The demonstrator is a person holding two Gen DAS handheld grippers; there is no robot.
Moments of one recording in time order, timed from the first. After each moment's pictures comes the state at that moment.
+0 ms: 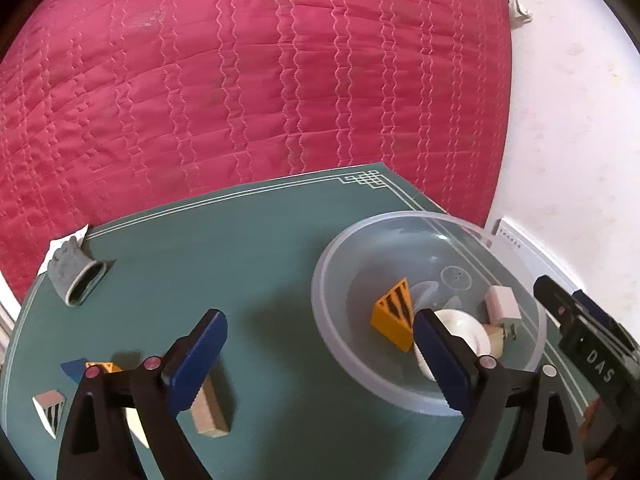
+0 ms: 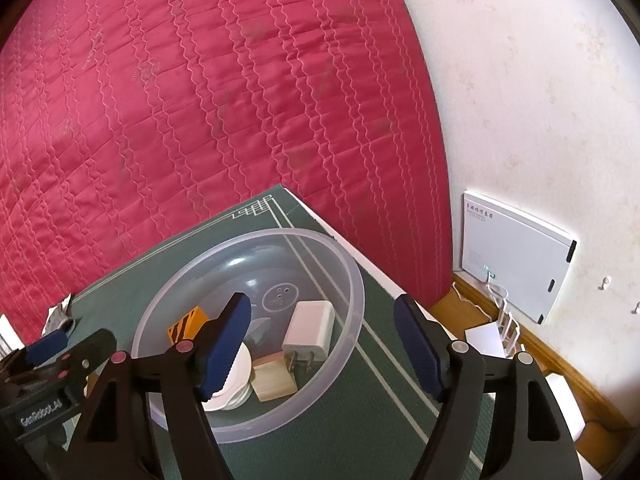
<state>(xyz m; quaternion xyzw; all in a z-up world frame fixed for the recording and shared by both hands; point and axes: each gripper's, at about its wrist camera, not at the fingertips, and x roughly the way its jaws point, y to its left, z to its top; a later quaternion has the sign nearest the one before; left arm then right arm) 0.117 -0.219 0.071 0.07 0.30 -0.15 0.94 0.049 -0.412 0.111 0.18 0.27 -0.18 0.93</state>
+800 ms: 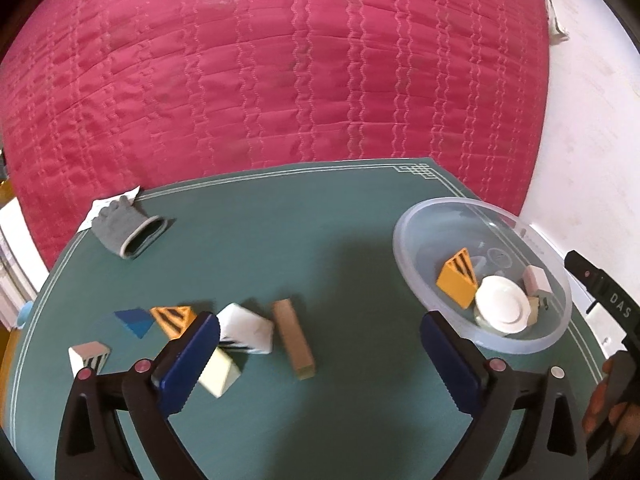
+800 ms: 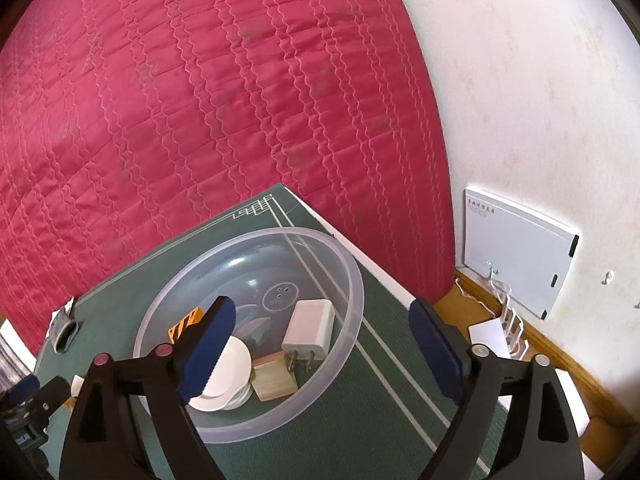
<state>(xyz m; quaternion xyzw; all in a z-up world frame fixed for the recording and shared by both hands) 0.092 -0.150 0.069 0.04 0.32 -0.09 0.94 0.049 -0.415 0.109 0.19 0.27 -0.17 0.93</state>
